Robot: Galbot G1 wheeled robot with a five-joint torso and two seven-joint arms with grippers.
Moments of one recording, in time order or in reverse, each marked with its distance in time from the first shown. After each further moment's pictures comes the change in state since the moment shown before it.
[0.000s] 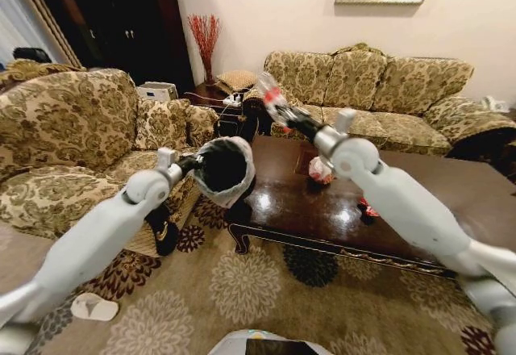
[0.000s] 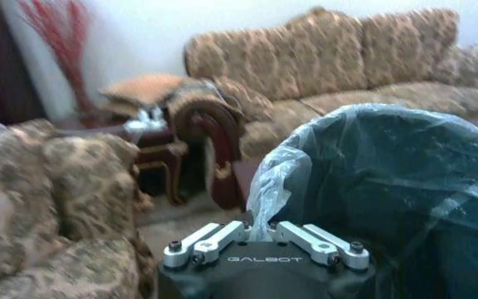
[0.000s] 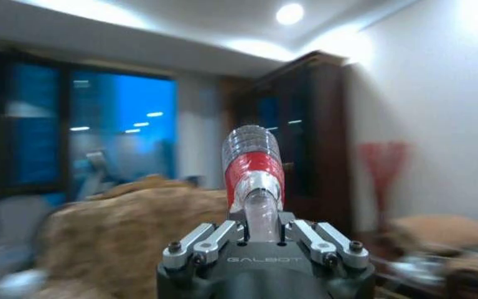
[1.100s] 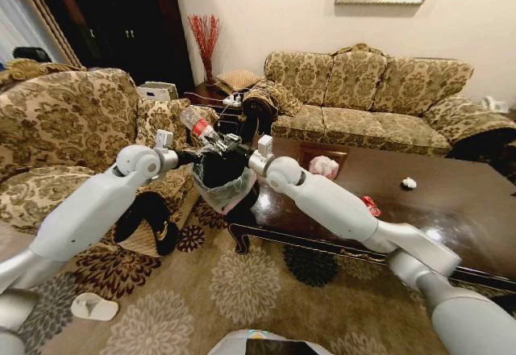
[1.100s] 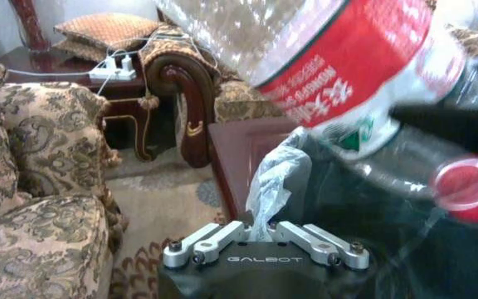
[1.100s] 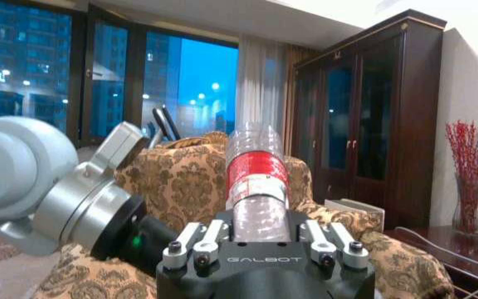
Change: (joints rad) left arm -0.153 0.029 0.036 0.087 -0.153 0.194 0.114; right arm -0.034 0.276 -0.186 -0.237 -0.284 0.102 -0.100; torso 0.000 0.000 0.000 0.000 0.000
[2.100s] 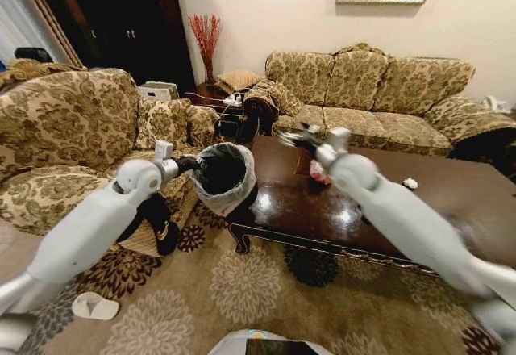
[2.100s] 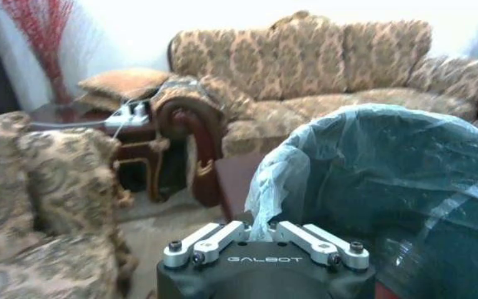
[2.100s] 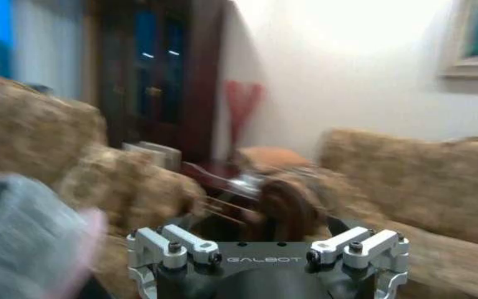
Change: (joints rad) left arm 0.245 -0.059 -0.151 -0.136 0.168 -0.165 -0.040; right arm -0.532 -0.529 0.625 0.387 0.008 -0.243 0.279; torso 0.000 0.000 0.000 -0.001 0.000
